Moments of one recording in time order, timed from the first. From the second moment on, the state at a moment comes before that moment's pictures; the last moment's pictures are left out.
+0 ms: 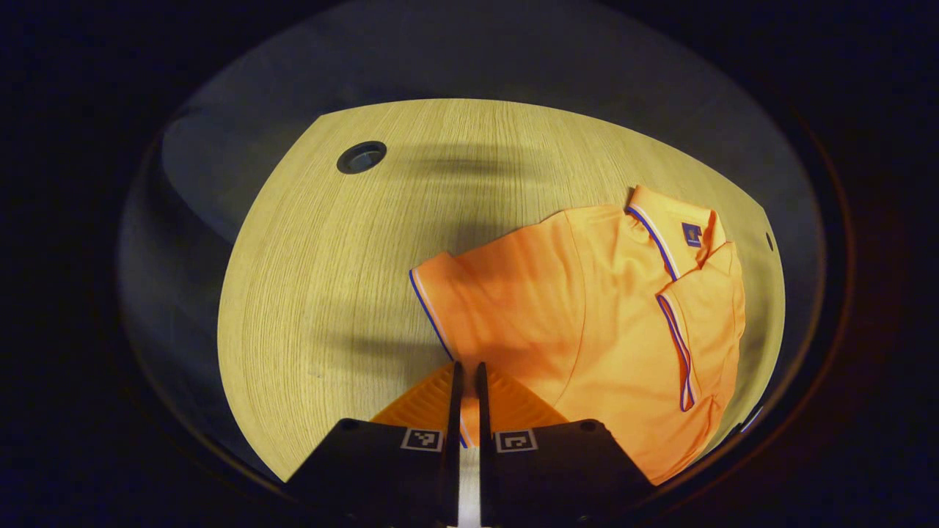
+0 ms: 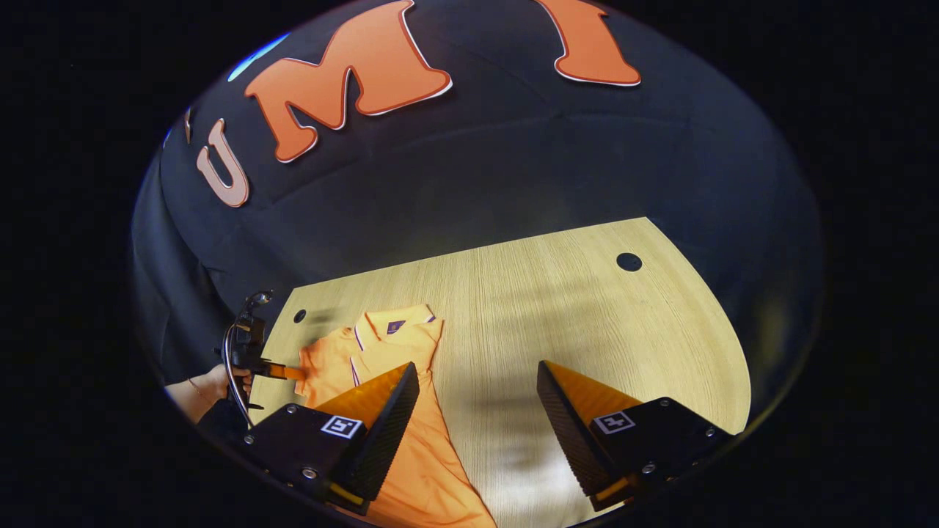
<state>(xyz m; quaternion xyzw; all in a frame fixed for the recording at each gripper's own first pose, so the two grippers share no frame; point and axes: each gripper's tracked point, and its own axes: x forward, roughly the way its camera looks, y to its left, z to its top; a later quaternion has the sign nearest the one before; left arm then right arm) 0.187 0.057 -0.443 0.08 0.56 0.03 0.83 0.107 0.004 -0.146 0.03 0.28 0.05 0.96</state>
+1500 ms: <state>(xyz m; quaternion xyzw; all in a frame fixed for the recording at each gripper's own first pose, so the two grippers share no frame) 0.161 -0.194 -0.373 0.10 0.50 -0.14 0.85 0.069 -0.047 -0.107 0.03 0.23 0.05 0.97</state>
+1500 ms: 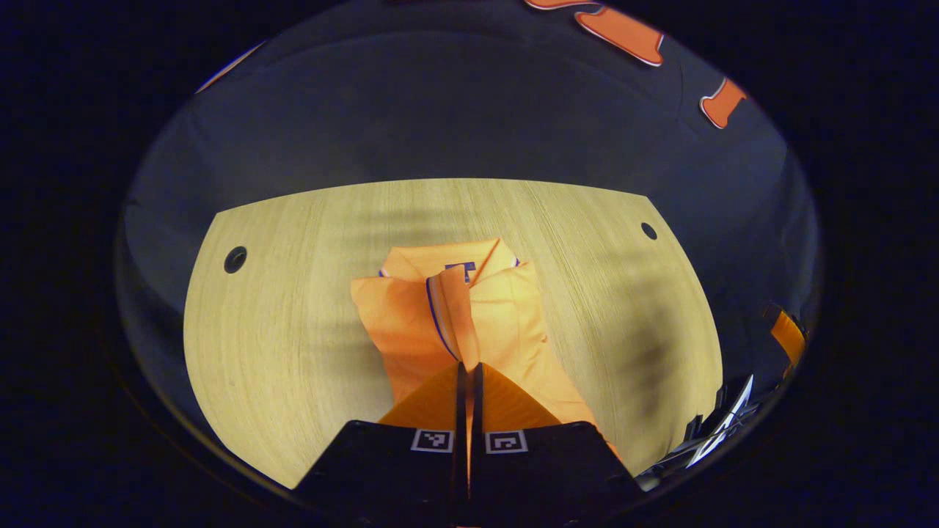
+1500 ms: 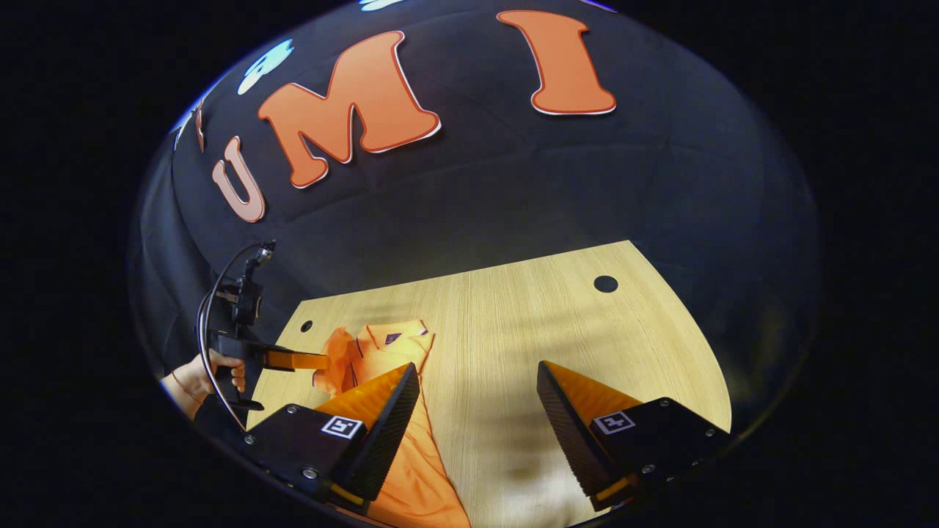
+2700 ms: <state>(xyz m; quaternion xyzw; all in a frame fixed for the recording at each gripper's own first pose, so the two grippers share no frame) 0.136 -0.238 -0.438 0.06 0.54 -0.13 0.83 0.066 -0.063 -0.143 0.05 0.28 0.04 0.96</state>
